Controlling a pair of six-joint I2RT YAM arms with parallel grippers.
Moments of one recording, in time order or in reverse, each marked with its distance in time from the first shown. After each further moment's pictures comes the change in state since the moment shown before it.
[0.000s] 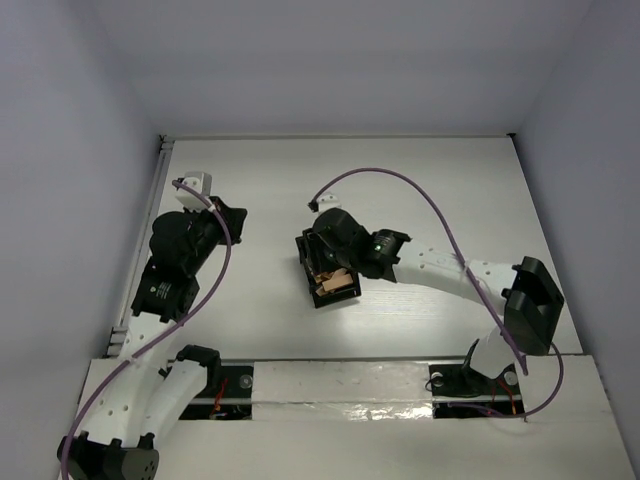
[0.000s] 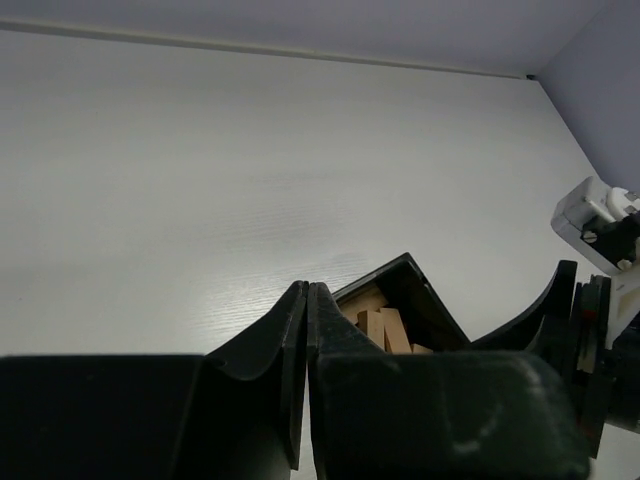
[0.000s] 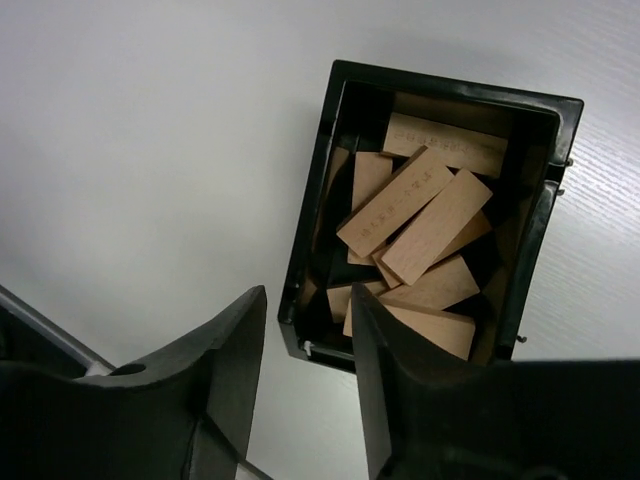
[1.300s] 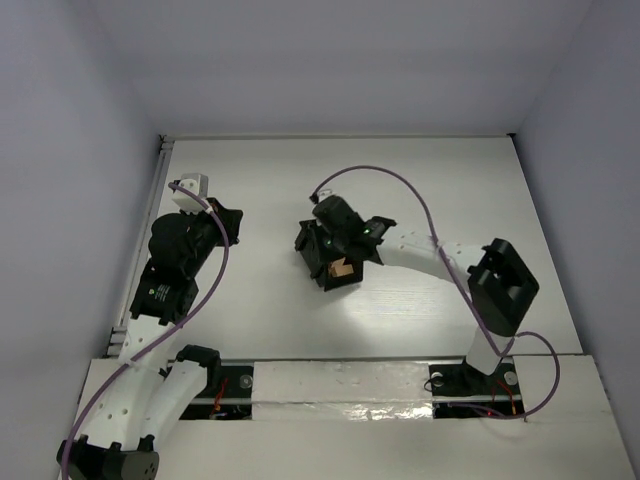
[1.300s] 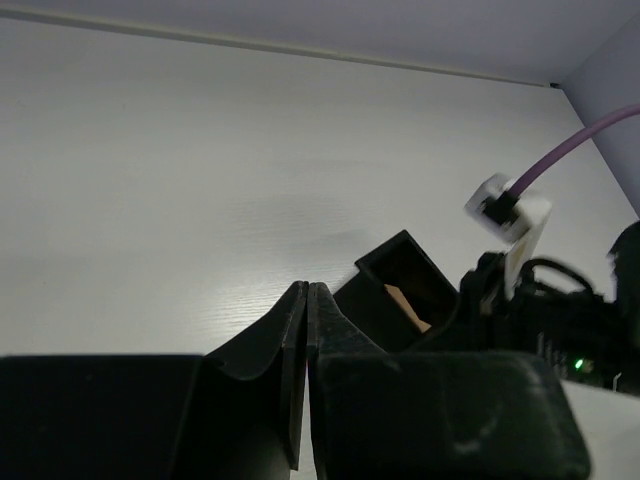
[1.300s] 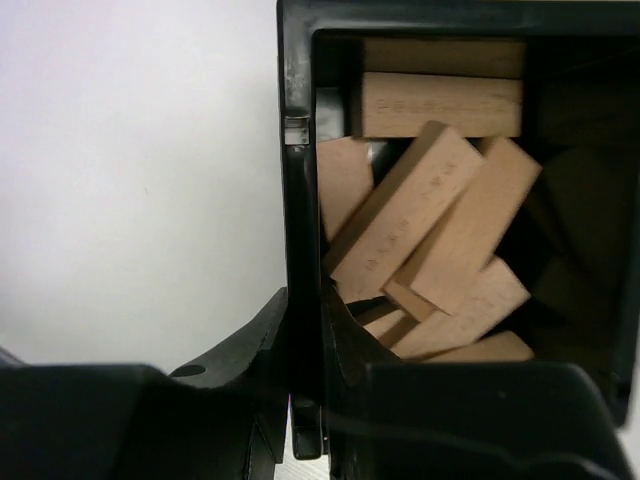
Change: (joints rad) left arm 0.000 -0.020 0.000 -0.032 -0.055 -0.003; right arm -0.086 0.203 0.063 0.024 -0.106 0.020
